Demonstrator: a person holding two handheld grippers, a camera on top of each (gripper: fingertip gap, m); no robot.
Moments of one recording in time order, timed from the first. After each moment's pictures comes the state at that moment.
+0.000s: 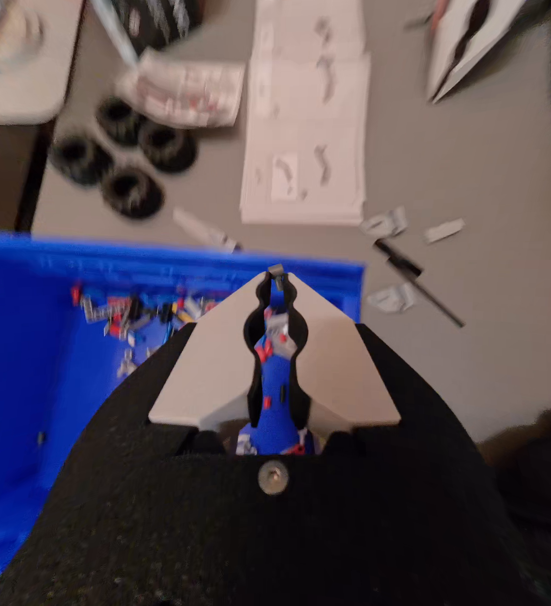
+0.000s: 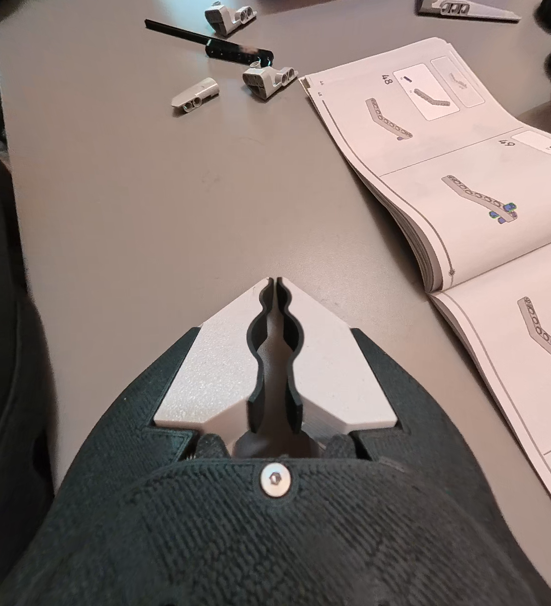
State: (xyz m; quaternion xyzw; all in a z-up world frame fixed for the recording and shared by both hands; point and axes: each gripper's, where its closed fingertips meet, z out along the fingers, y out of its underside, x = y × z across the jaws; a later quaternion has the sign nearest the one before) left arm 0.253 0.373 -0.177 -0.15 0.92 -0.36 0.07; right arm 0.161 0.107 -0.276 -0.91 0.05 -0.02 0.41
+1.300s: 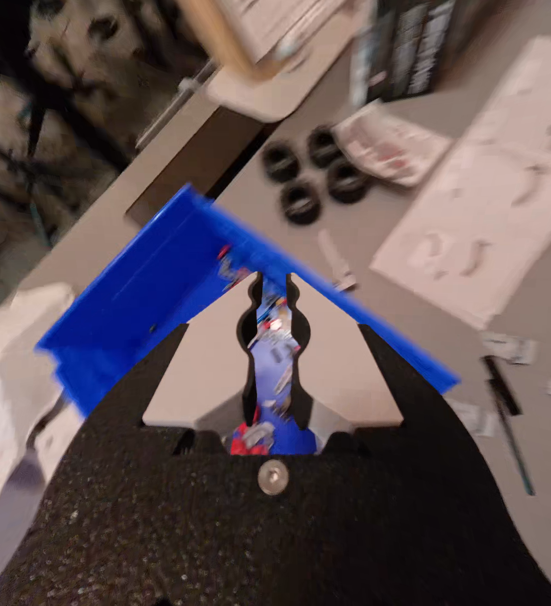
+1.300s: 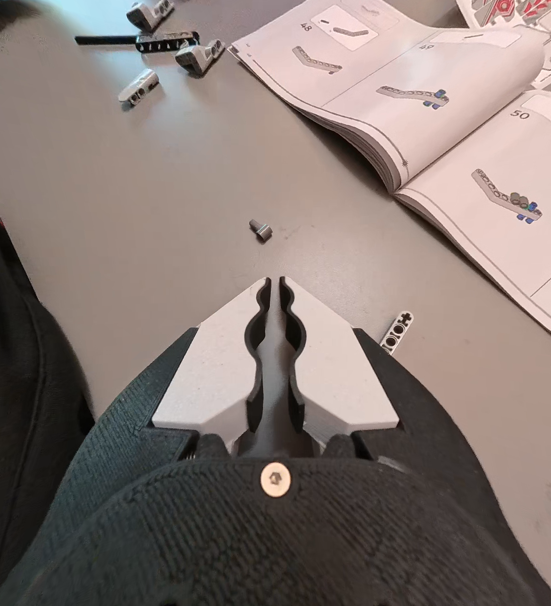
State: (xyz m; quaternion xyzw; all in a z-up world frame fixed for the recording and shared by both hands) left arm 0.318 0.400 -0.131 -0.38 0.83 -0.32 0.26; right arm 0.161 0.062 -0.277 -0.89 0.18 -0.04 0.41
